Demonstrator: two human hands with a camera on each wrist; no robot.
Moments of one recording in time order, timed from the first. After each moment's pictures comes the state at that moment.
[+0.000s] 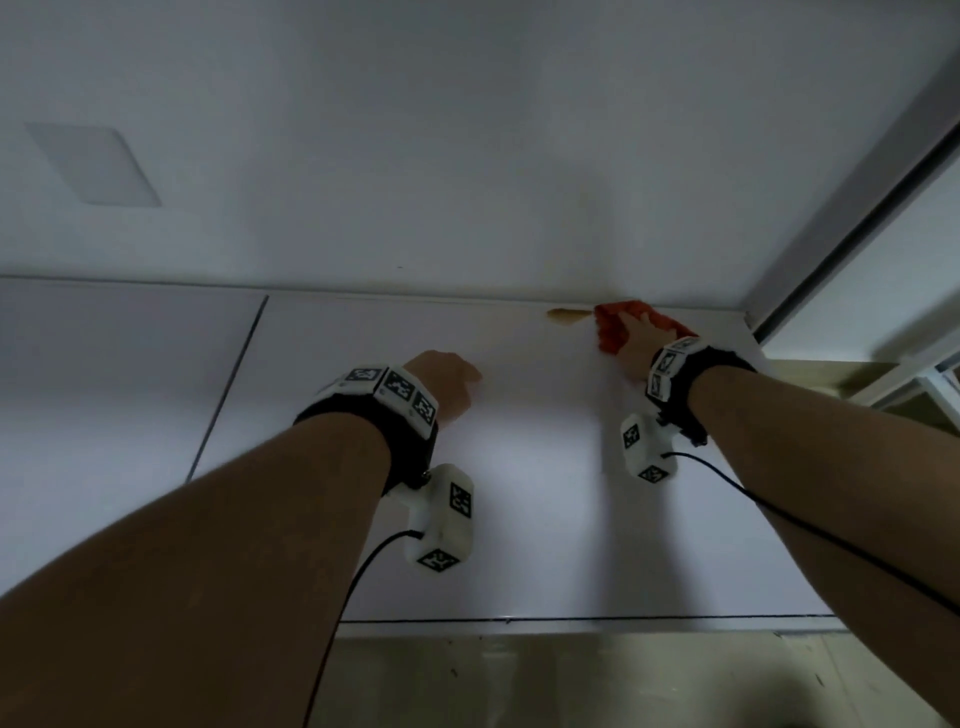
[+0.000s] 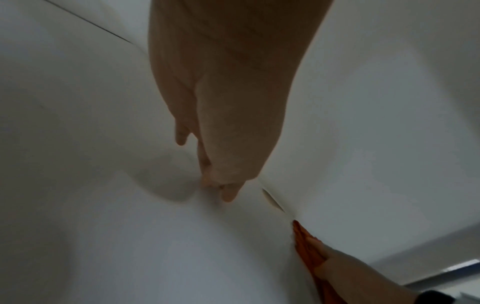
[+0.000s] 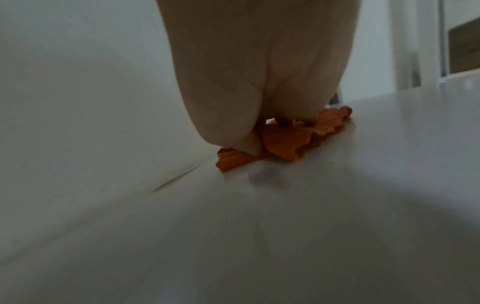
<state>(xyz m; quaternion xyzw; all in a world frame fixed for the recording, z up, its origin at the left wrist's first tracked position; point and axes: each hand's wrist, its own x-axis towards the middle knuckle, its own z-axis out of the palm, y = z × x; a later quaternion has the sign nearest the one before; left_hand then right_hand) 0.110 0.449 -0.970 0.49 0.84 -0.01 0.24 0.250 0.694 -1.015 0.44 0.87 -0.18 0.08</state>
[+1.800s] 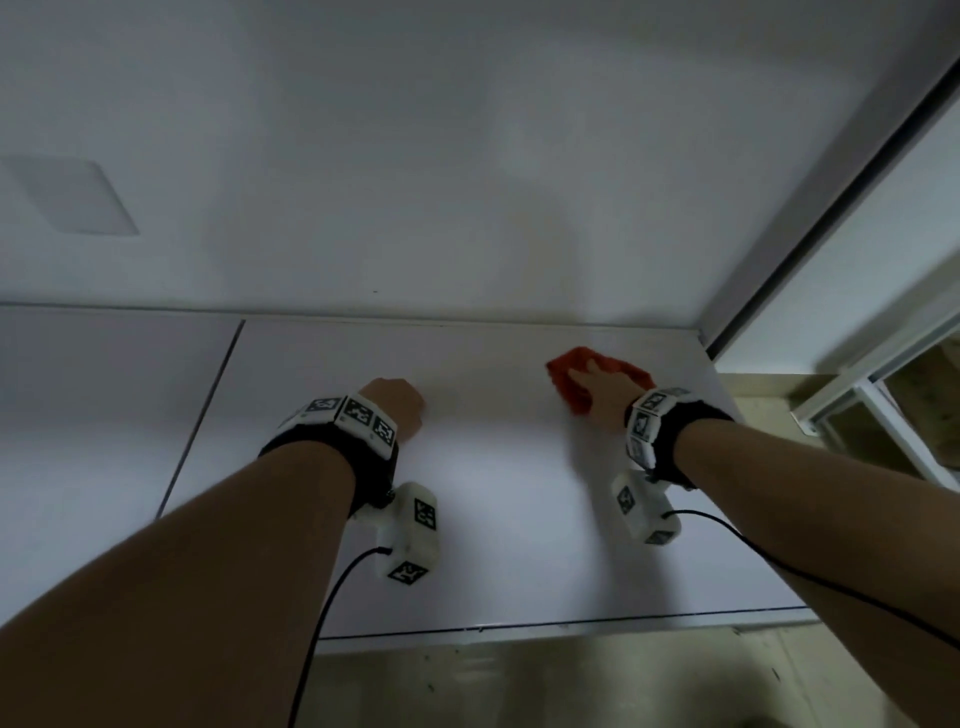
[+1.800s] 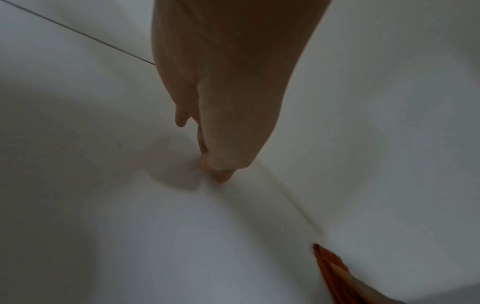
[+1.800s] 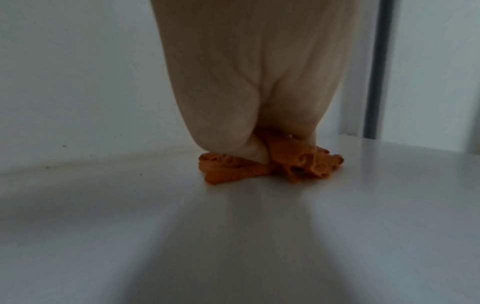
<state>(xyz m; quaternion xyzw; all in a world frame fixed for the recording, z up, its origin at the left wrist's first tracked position) 0.107 0.433 -0.962 0.48 0.84 -0.11 0.22 0.288 0.645 -0.990 0.30 0.93 -0.14 0.12</state>
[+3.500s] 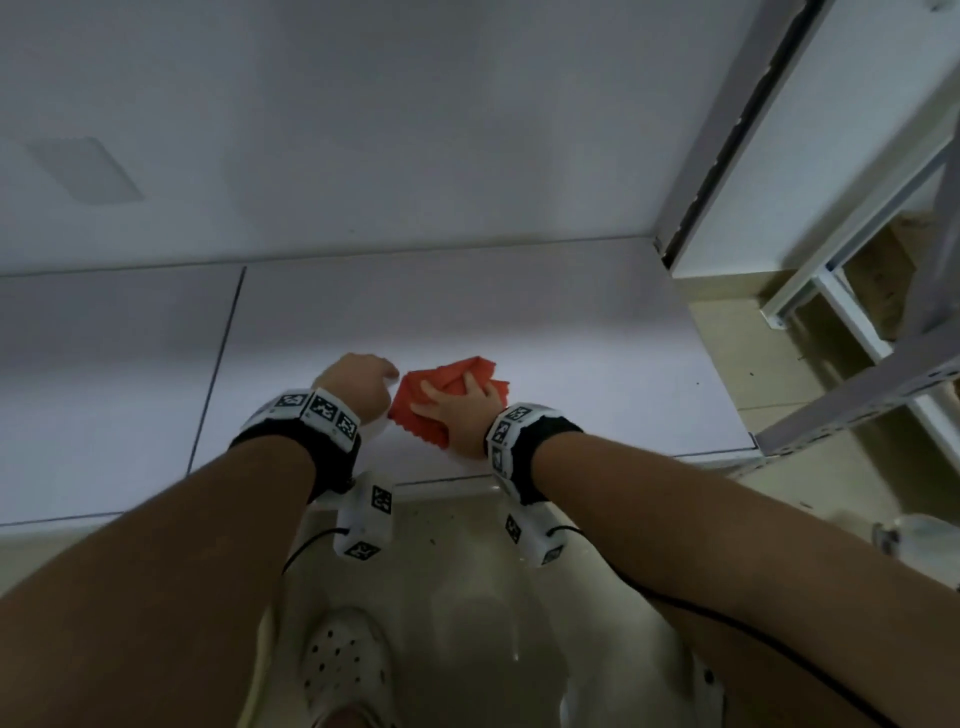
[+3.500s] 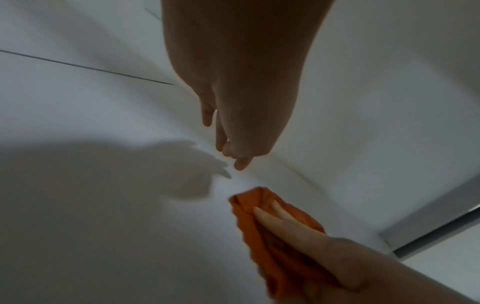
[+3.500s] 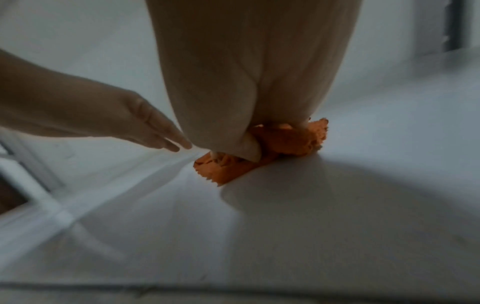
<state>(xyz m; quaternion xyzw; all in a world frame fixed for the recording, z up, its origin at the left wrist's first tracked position) 0.182 0.363 -0.946 0.44 0.88 -0.02 0.21 0.309 0.455 -0.975 0.13 0.95 -0.06 0.29</state>
